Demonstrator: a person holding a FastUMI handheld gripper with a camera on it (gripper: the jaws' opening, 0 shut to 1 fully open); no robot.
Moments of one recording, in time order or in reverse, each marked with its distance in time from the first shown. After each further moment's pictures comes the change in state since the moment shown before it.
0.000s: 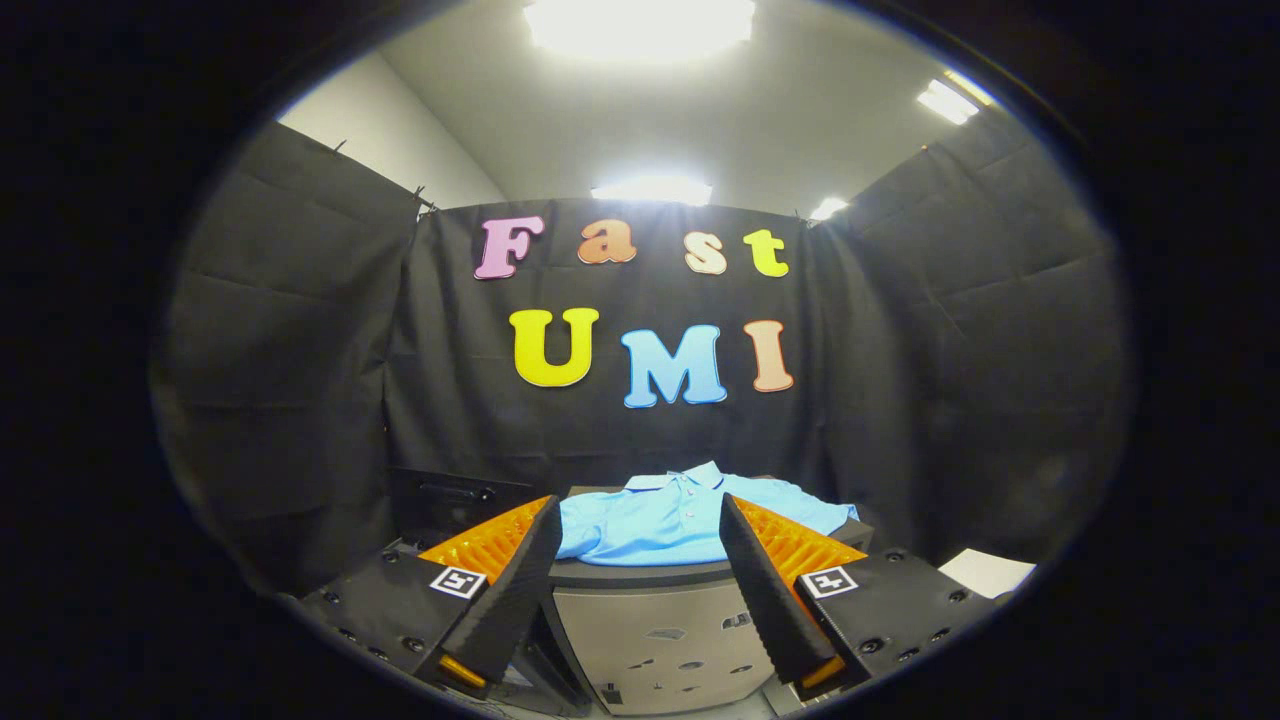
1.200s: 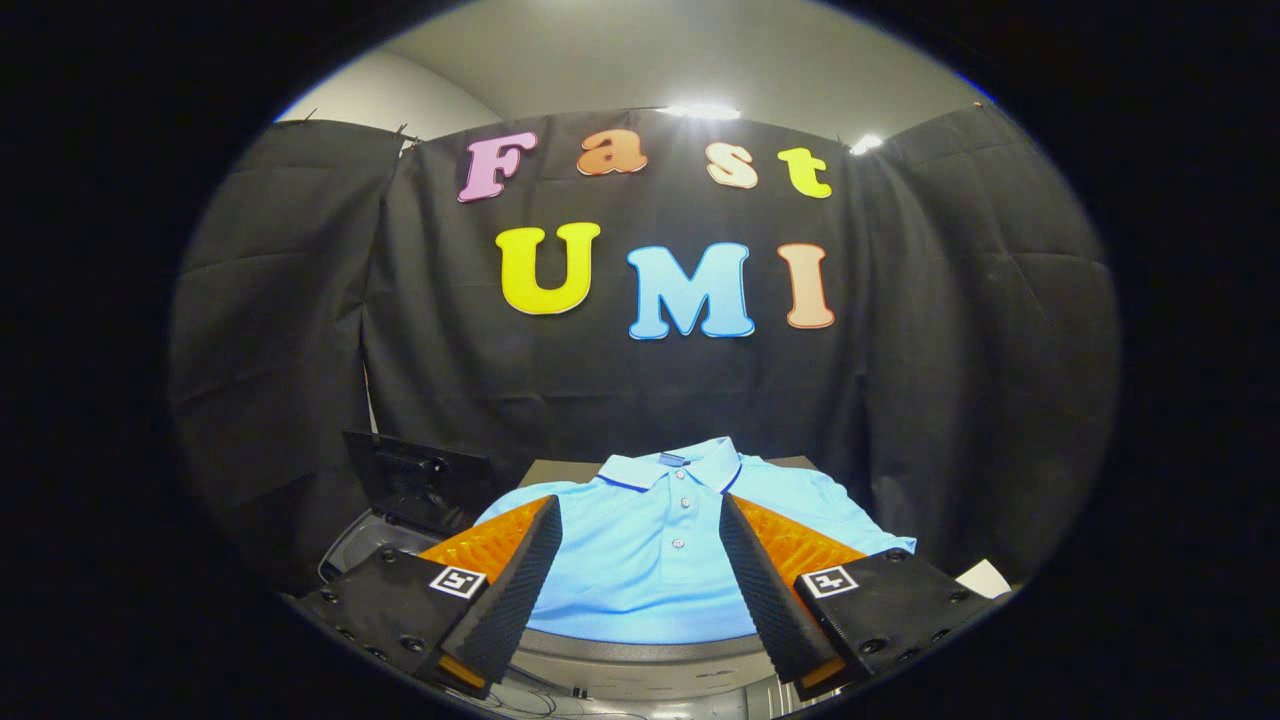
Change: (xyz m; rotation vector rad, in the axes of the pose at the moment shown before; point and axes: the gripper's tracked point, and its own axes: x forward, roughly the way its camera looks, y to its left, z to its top) arm 0.166 -0.032 -0.030 -0.023 0.285 0.087
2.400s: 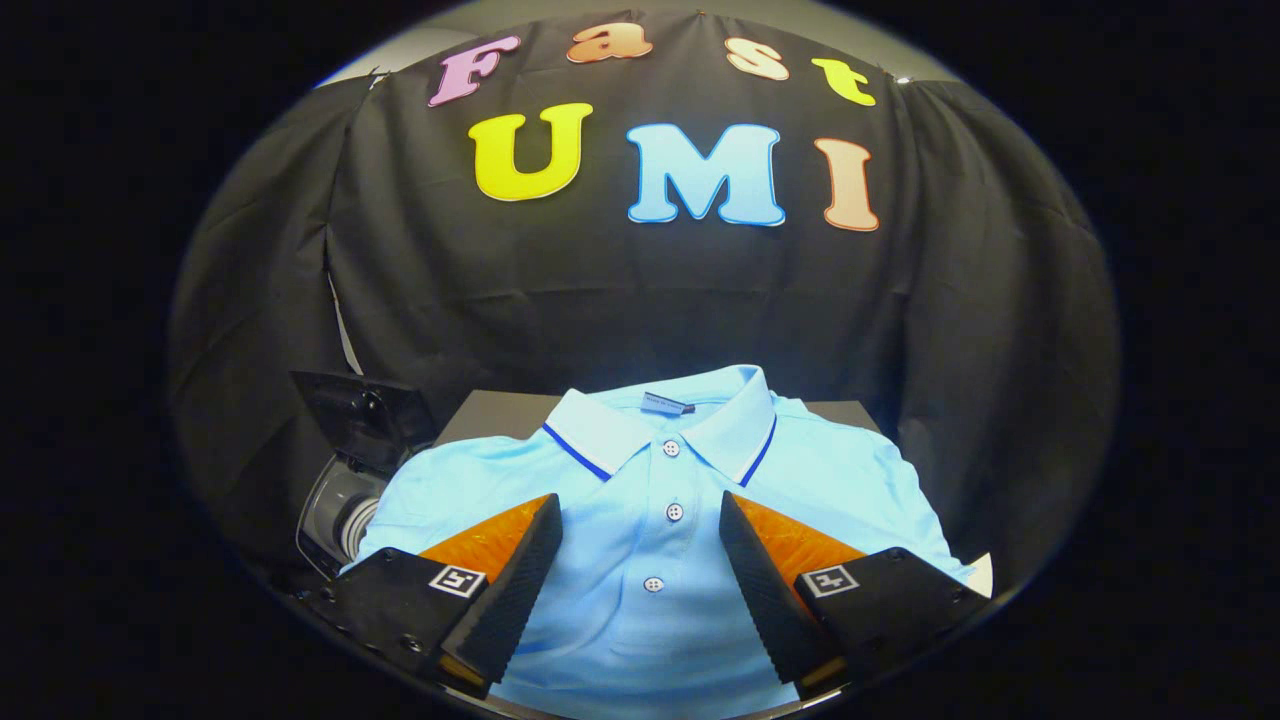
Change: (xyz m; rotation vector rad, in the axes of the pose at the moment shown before) arm 0.116 -0.020 -0.054 -0.023 0.362 0.029
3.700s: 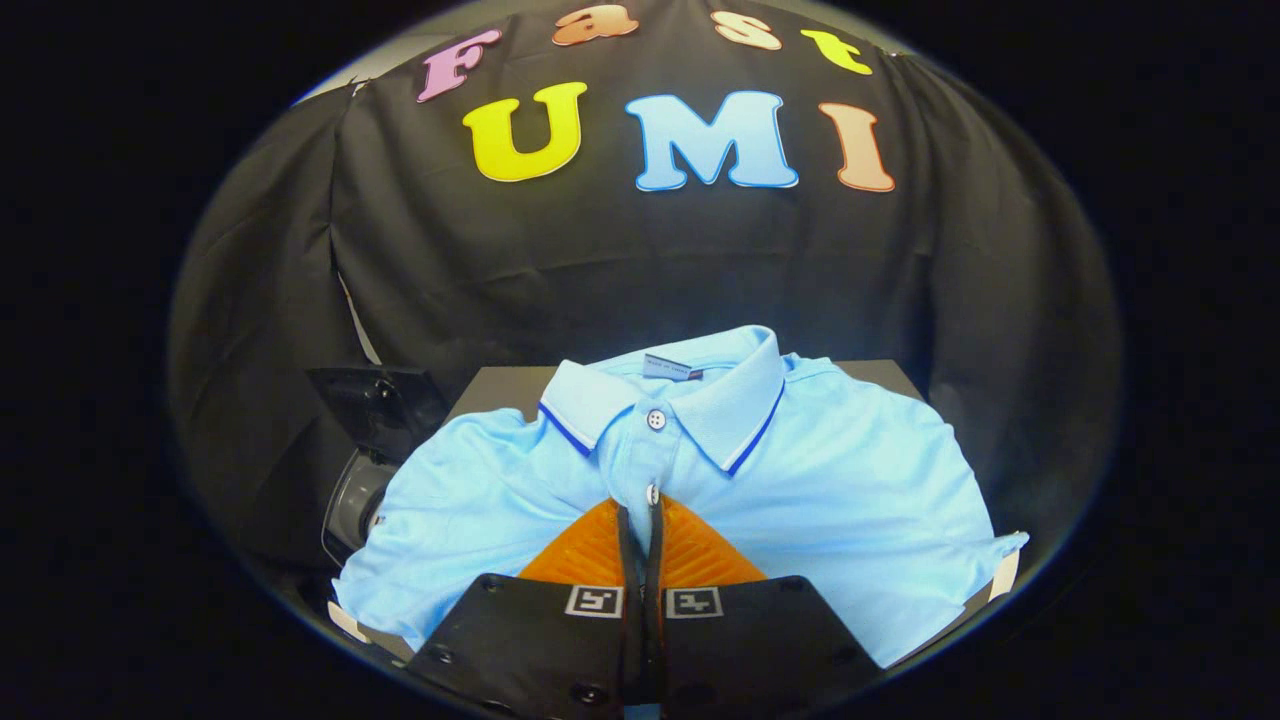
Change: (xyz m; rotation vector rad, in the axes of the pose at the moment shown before) arm 0.001 0.006 -0.003 0.103 0.039 0.064
